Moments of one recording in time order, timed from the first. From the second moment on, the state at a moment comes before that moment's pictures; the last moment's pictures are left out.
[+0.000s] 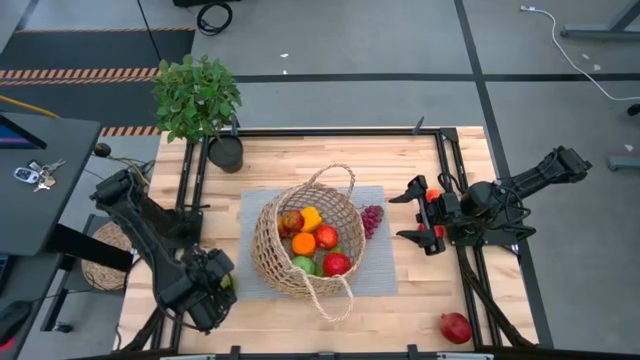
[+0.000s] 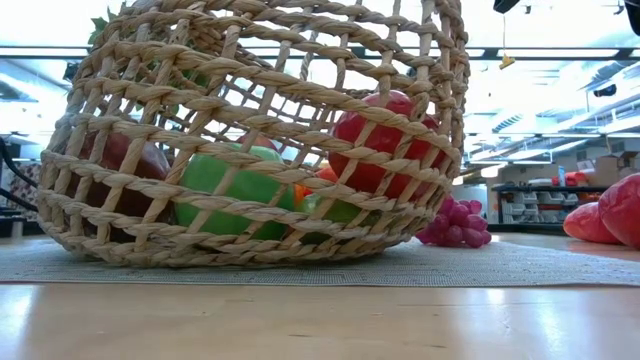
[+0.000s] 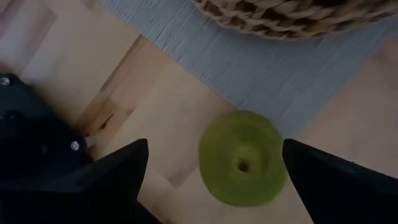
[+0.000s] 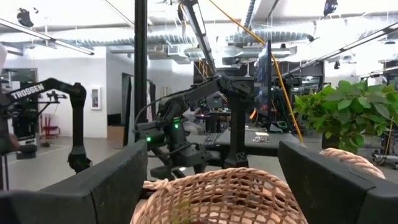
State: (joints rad) left arm -0.95 1.52 1.13 -1.28 -0.29 -1.64; right arm 0.38 0.73 0.36 0.69 0.21 -0.10
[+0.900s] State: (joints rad) left arm -1.02 1.52 0.89 -0.94 -0.32 -1.79; right arm 0.38 0.73 0.36 0.67 0.18 -0.03
